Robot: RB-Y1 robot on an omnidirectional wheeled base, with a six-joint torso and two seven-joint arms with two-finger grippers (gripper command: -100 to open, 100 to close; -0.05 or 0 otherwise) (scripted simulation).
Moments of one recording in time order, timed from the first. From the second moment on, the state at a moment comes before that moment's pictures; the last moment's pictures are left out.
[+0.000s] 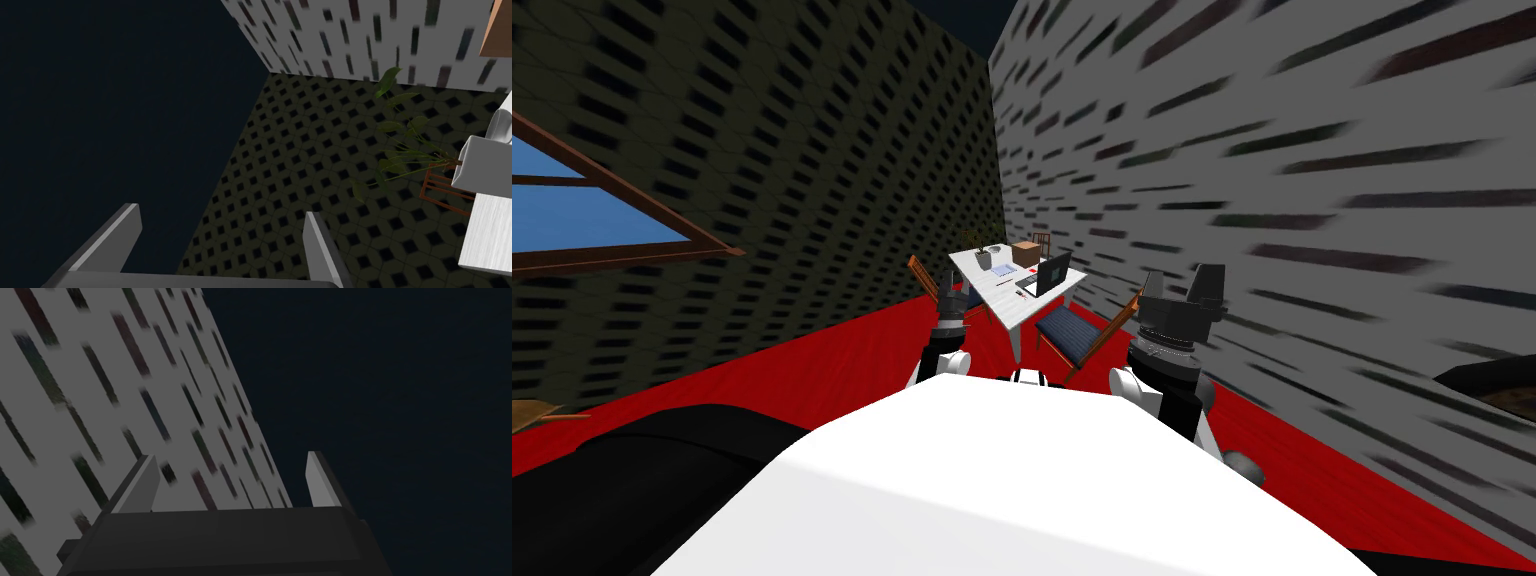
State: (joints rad) left arm 0.44 0.02 -0.05 -2.24 0.06 -0.41 -0.09; right arm 0.46 0.03 -0.06 -2.37 0.06 -0.64 0.01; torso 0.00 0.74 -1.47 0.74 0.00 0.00
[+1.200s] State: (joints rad) left arm 0.25 0.19 0.16 -2.07 -0.05 -0.25 -0.12; right arm 0.46 0.03 -0.06 -2.37 0.06 -0.64 0.01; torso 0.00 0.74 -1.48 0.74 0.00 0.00
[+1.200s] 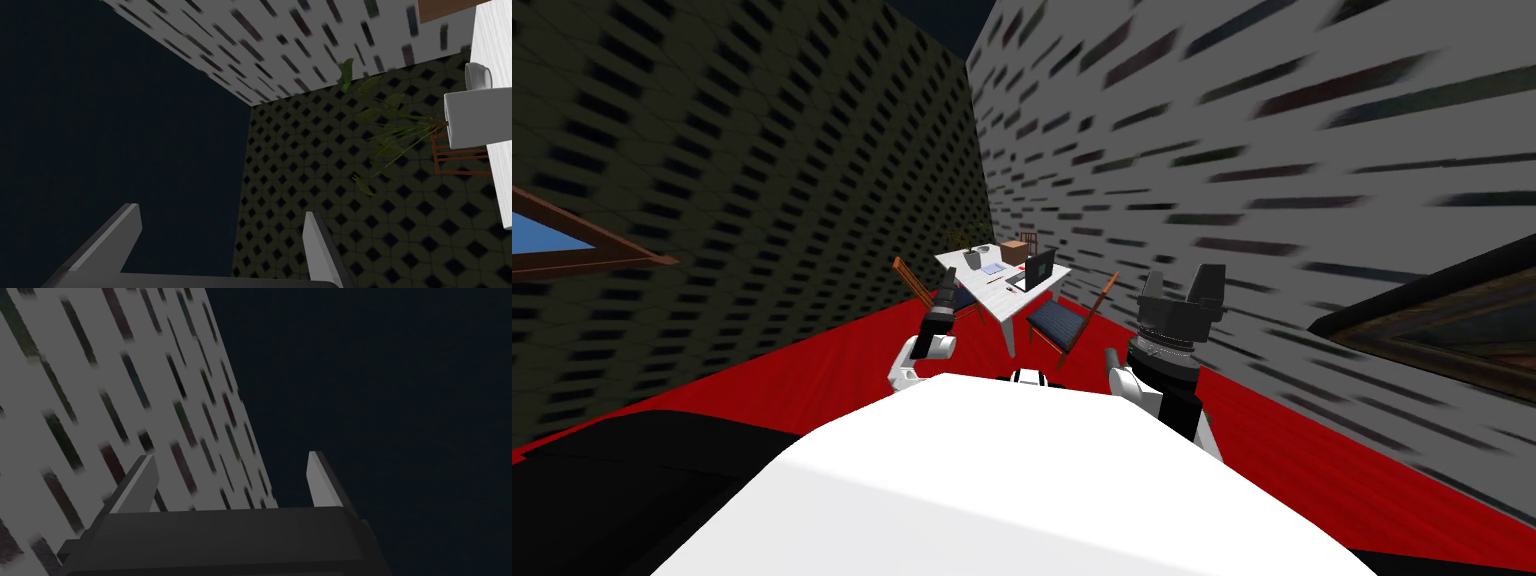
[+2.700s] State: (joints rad) left arm -0.01 0.17 0.45 -1.92 -0.25 0.12 -0.18; right arm 0.46 0.03 -0.06 -2.37 0.06 -0.64 0.01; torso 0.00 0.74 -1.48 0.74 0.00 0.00
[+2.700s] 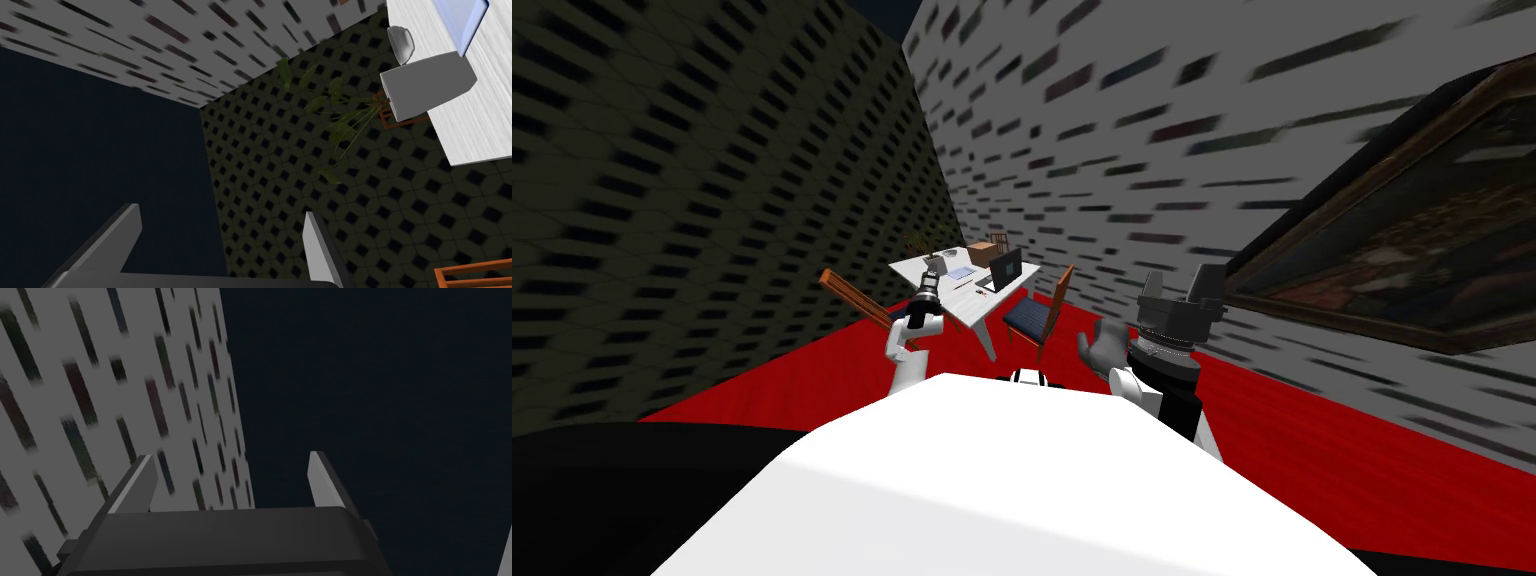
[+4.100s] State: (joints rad) left arm -0.17 0.10 0.60 -1.88 -0.39 0.48 -0.24; right arm 0.46 0.03 -0.06 -2.37 0.06 -0.64 0.01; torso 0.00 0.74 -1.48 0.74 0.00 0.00
